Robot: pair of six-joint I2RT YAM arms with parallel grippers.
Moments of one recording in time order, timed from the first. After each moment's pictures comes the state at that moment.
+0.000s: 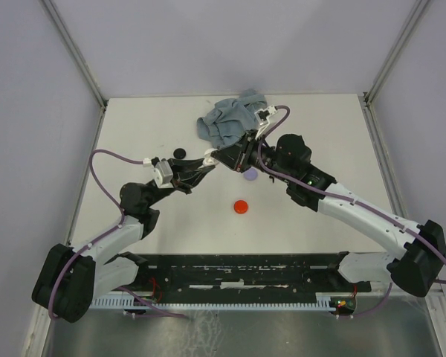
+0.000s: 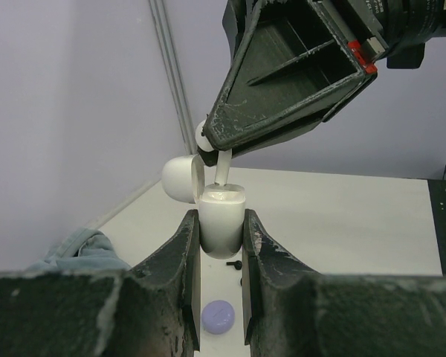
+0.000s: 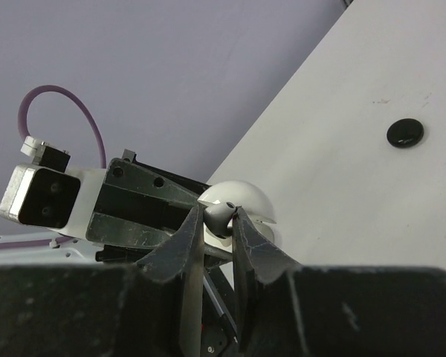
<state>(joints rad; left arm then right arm) -0.42 1.08 0.38 1.22 0.68 -0.13 0.81 1.26 1.06 0.21 -0.19 0.70</state>
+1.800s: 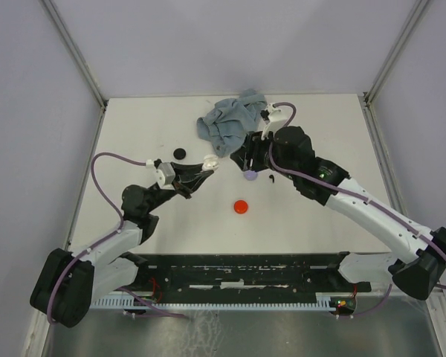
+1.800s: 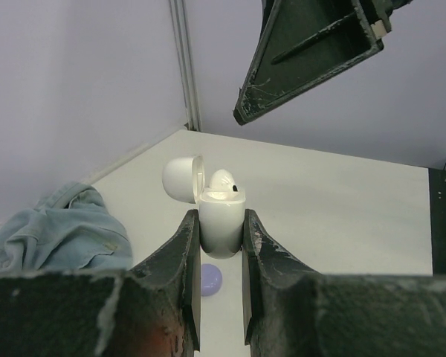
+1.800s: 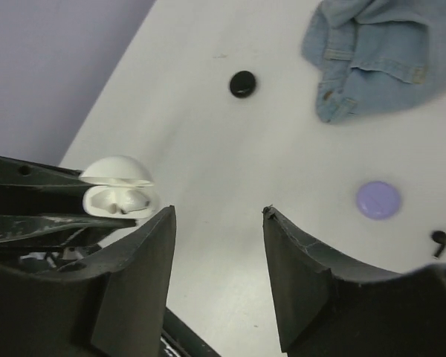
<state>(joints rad) -0.42 1.05 0.33 1.15 0.63 -0.14 0.80 1.24 1.20 -0.26 0.05 0.50</state>
